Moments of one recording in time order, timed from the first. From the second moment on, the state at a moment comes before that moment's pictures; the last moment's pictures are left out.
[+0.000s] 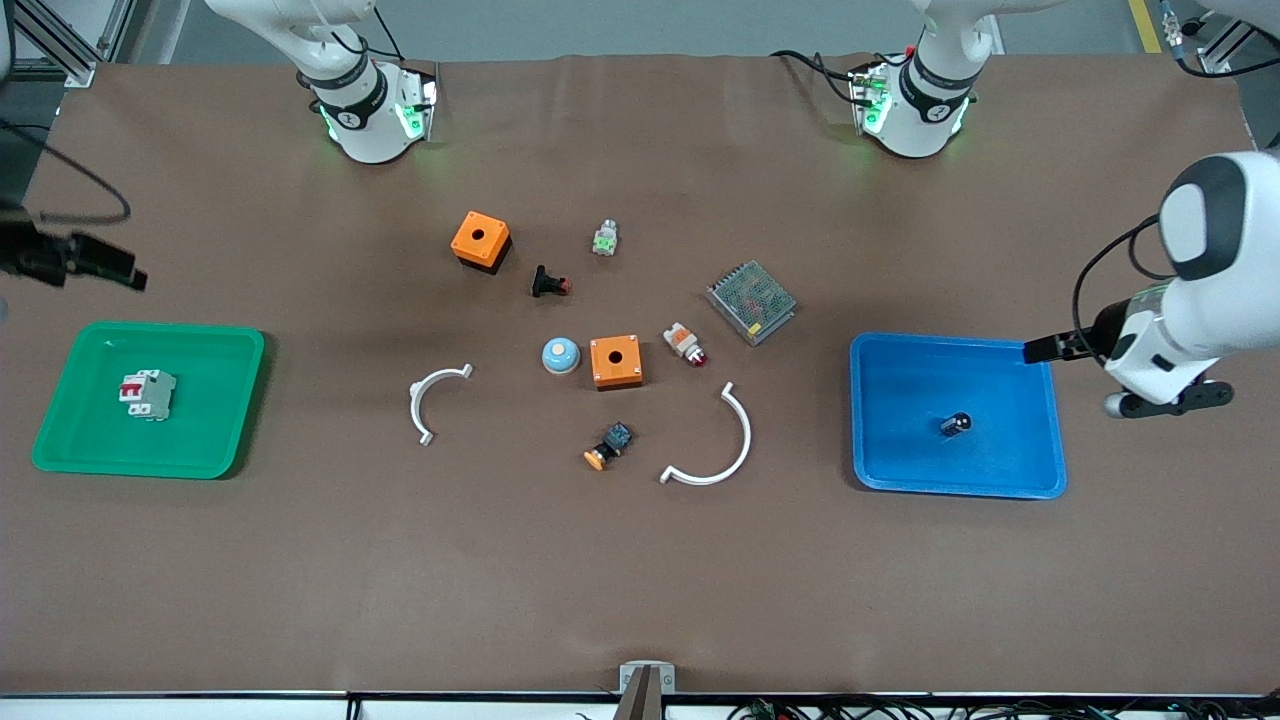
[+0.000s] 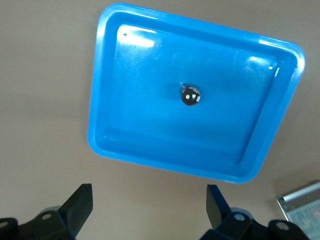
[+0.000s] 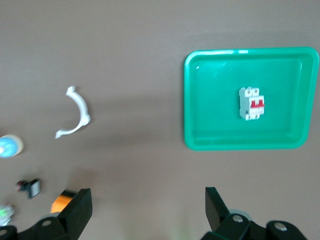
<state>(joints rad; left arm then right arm) 0.07 0.22 -0.03 -1.88 -0.01 1.93 -0.10 -0.08 0.11 -0.08 -1.61 0.02 1.60 -0.10</state>
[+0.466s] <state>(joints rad) 0.04 0.32 -0.04 -2.04 0.00 2.29 -0.10 -0.28 0.27 -0.09 -1.59 0.01 1.77 -0.35</state>
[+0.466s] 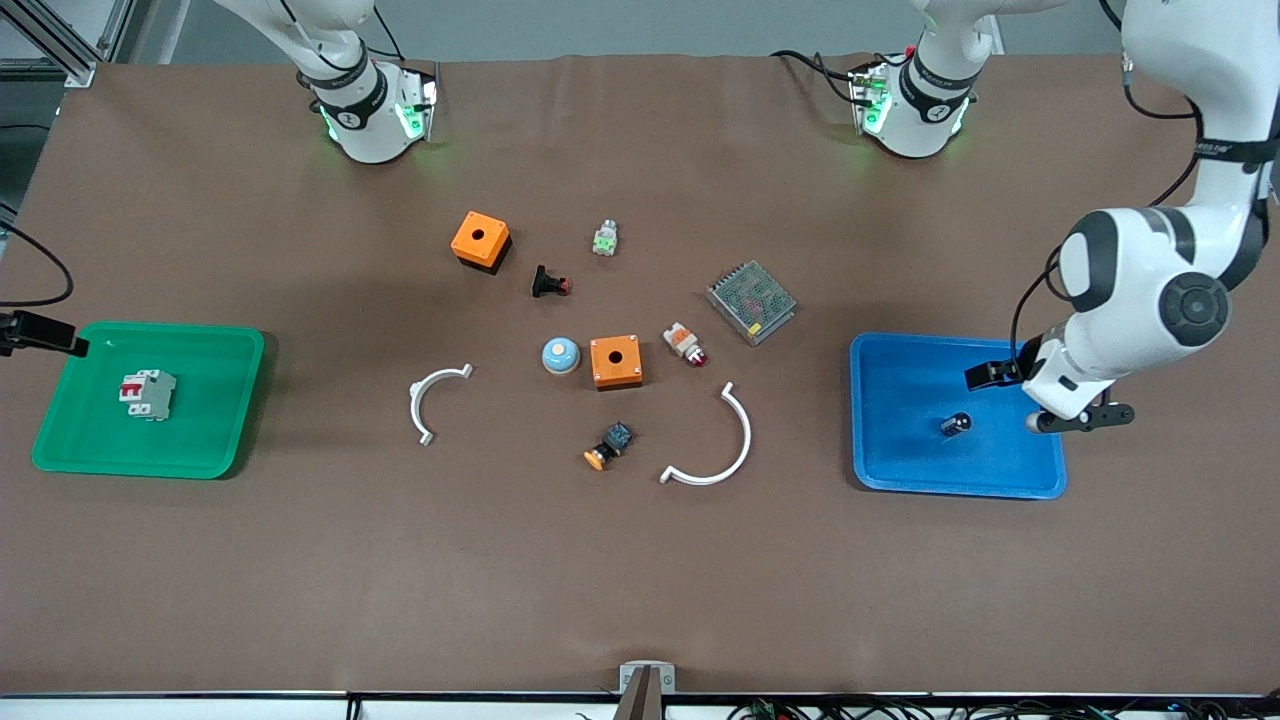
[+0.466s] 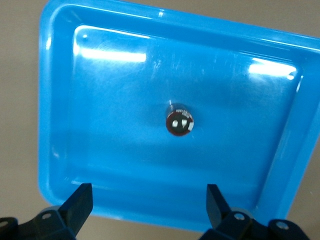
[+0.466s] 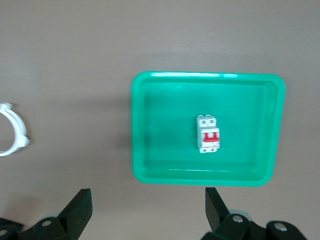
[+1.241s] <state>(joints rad) 0.01 0.48 -0.05 -1.96 0.00 2.44 -0.10 -0.44 0.52 -0.09 -1.82 0.01 2.33 -0.65</state>
